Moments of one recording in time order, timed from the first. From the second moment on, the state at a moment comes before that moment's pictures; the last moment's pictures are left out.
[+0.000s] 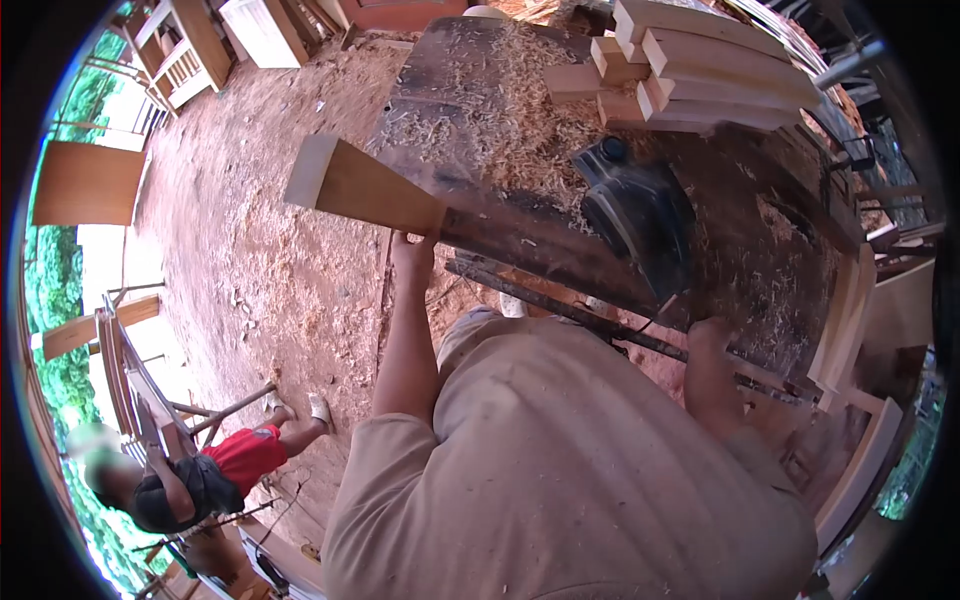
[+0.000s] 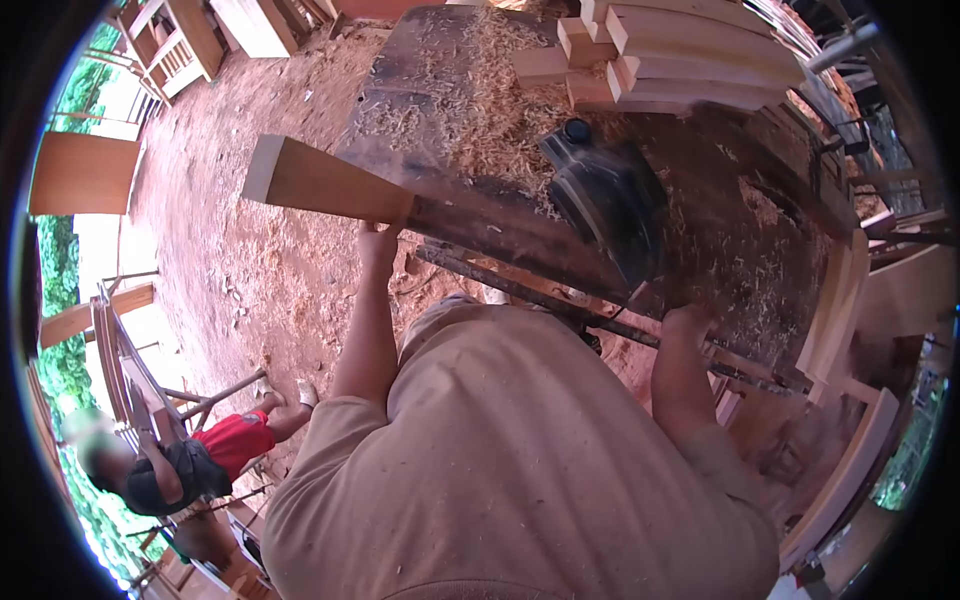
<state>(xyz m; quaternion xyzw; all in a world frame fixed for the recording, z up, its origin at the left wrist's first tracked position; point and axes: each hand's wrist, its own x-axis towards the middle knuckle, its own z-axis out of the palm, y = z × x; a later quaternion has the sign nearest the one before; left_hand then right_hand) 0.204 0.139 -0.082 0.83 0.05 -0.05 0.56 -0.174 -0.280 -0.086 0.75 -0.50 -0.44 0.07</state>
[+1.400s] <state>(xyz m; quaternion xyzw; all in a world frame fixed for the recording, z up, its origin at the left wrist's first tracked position) 0.213 0.131 -0.079 0.76 0.15 -0.11 0.63 -0.182 -0.285 -0.109 0.65 -0.72 -0.26 -0.06</state>
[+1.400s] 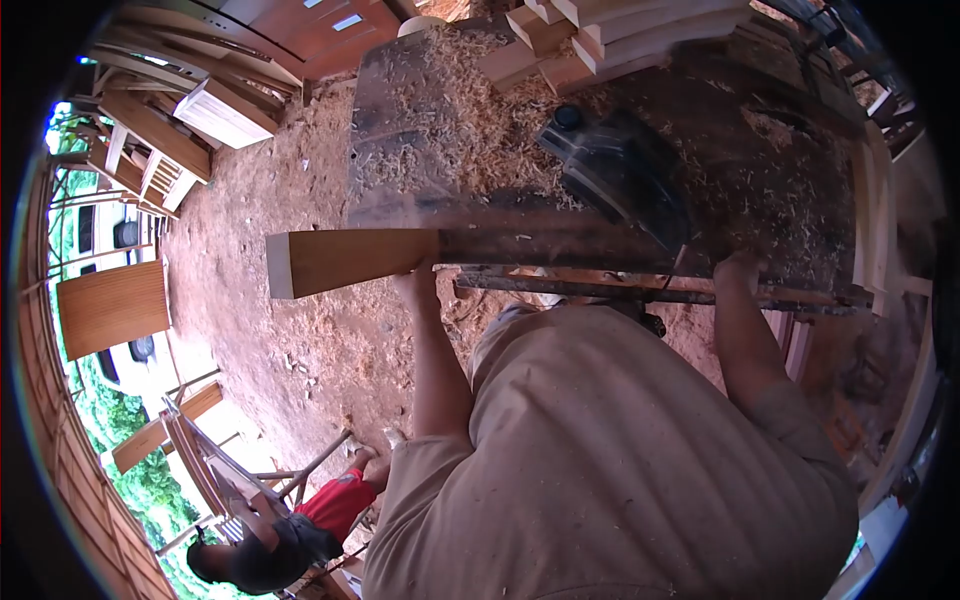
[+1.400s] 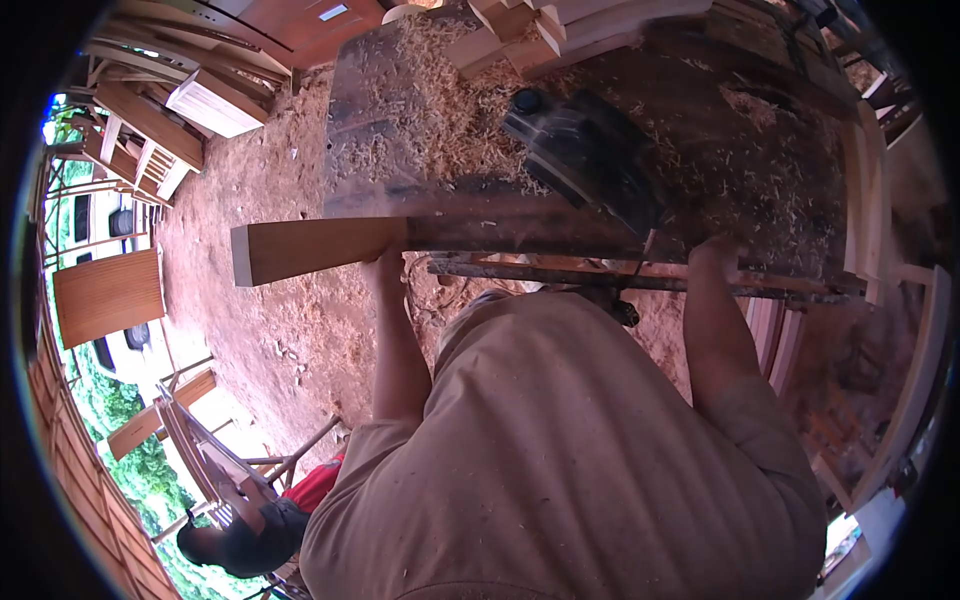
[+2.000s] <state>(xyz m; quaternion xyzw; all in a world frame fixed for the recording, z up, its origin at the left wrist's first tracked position) 0.220 0.150 -0.126 0.86 0.07 -0.06 0.50 -0.172 -0.279 -0.127 0.77 -0.55 -0.33 0.05</state>
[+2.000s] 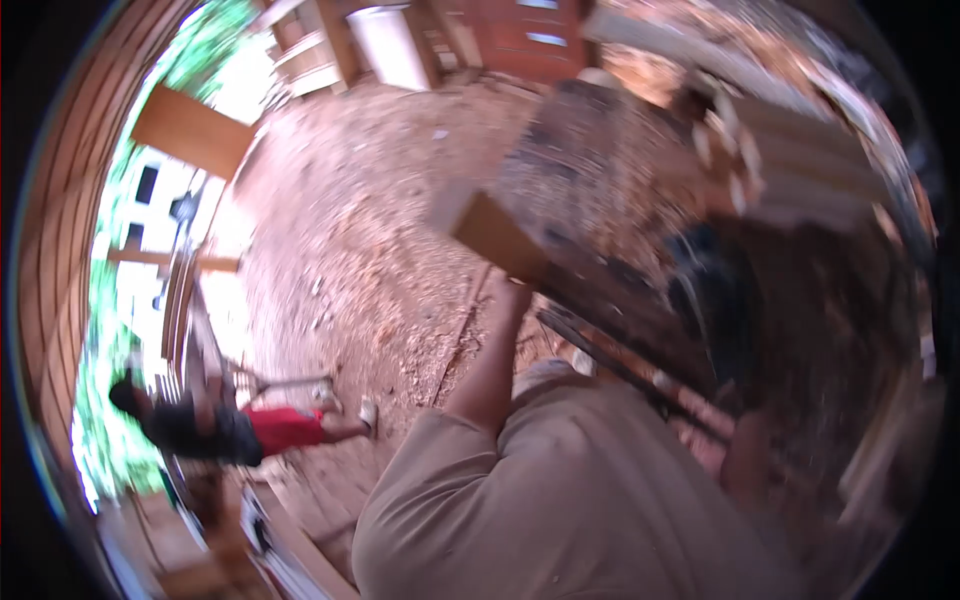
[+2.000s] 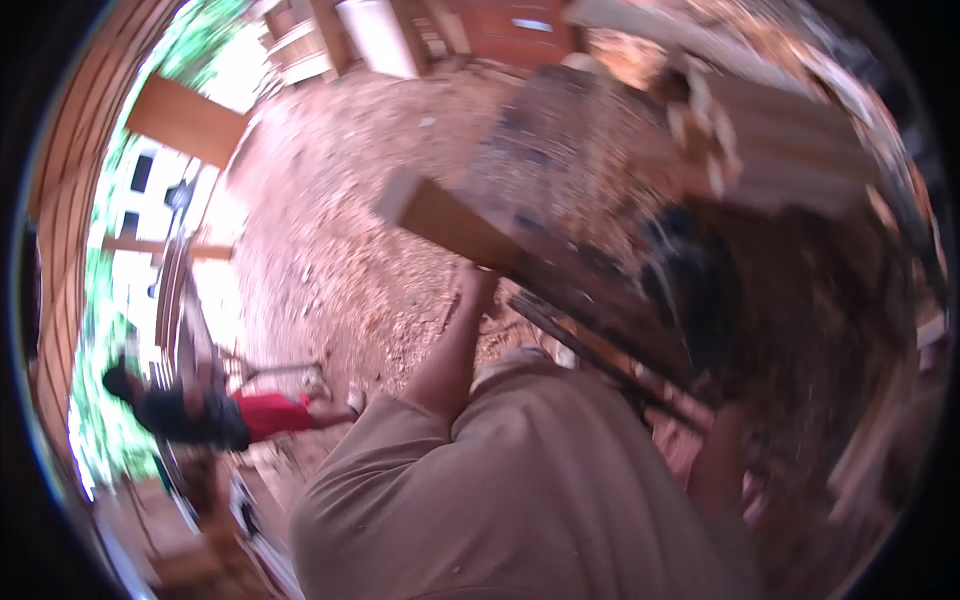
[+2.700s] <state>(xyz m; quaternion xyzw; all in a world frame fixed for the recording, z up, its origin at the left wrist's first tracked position) 0.195 0.117 -0.076 0.84 0.18 -0.05 0.52 -0.214 -0.307 -0.156 0.79 -0.52 -0.31 0.12</state>
